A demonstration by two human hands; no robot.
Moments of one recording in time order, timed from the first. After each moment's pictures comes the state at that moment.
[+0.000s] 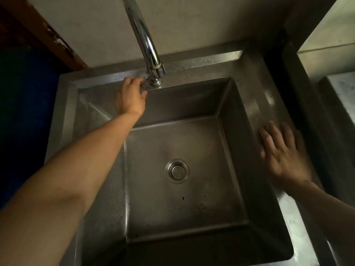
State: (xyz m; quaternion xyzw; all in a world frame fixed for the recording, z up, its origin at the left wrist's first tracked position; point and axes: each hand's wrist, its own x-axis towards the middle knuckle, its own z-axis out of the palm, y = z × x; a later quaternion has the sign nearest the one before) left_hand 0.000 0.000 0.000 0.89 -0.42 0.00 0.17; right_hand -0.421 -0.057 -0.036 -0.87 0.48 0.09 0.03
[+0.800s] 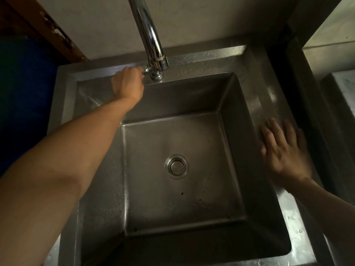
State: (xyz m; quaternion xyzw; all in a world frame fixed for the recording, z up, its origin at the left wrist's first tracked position) left_hand 0.017 -0.015 0.014 0.88 -0.47 0.06 0.05; right_hand -0.419 -0.056 -0.033 -0.87 0.49 0.10 0.02
